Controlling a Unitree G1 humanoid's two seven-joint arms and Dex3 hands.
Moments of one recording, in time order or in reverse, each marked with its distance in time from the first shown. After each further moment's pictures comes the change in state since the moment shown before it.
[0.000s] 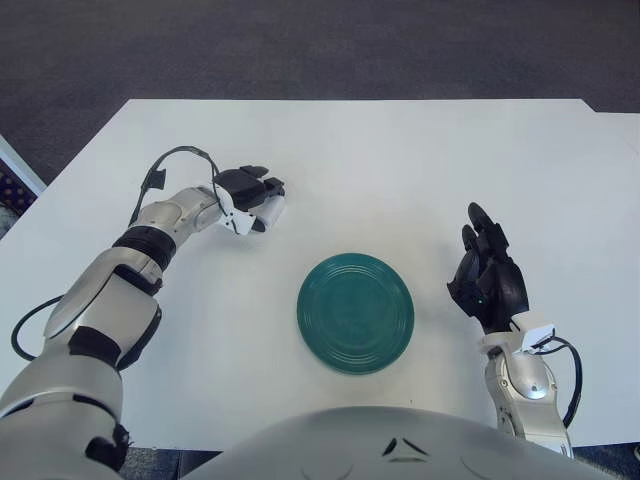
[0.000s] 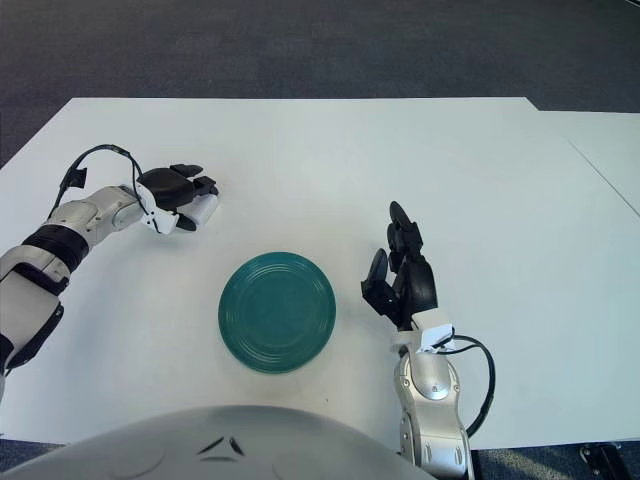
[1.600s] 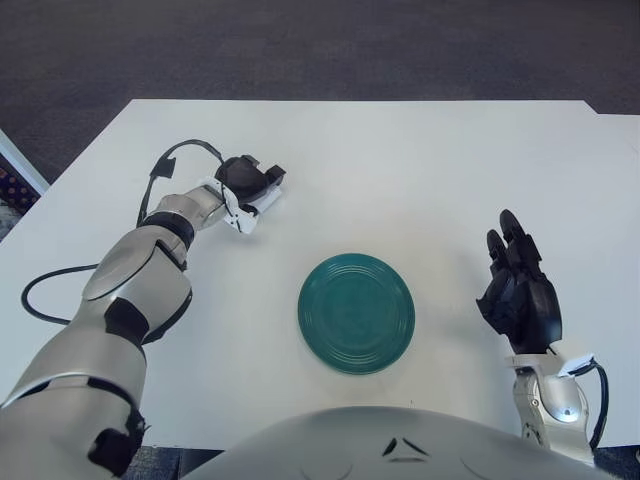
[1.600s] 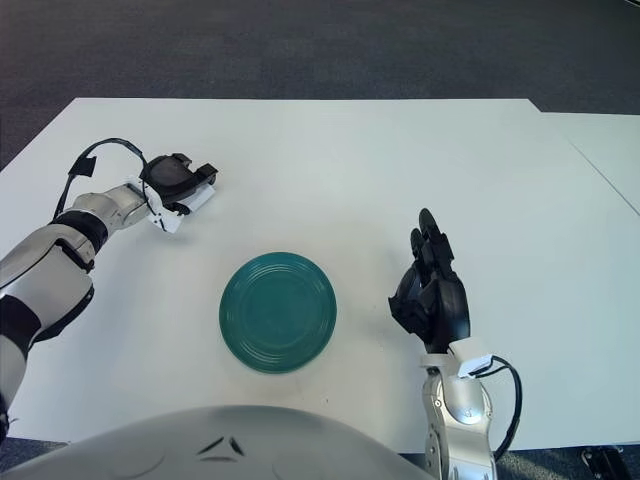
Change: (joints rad) left arm -0.152 -0.119 -0.213 0.350 0.127 0.075 0.444; right arm 0.059 -0.043 -0.140 0.084 0.129 -0.225 0.100
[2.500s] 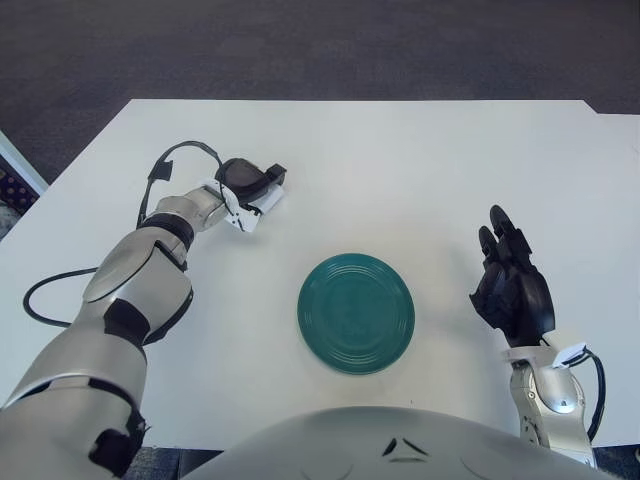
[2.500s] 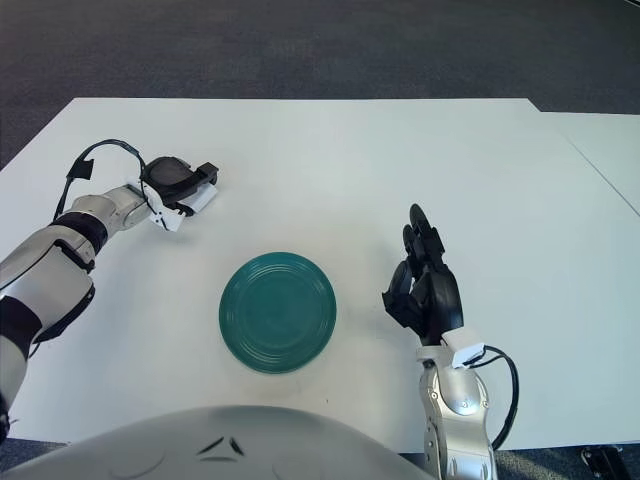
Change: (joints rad) left arm 0.006 -0.003 0.044 0.002 -0.057 -0.040 -0.028; right arm -0.037 -0.017 0.027 0.005 -0.020 0.057 0.000
